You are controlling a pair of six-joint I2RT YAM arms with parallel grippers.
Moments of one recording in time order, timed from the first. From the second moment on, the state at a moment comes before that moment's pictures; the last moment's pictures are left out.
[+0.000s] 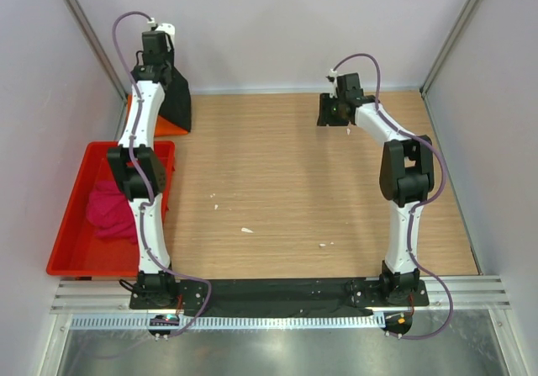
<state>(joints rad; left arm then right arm) -0.01 2.28 2.39 -0.58 -0.27 0.18 0.20 2.15 1.78 -0.44 -0.12 0.15</state>
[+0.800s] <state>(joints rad) 0.07 2.36 2.39 -0.57 -0.21 0.18 0.22 2.19 1.83 -0.46 -0.10 0.13</state>
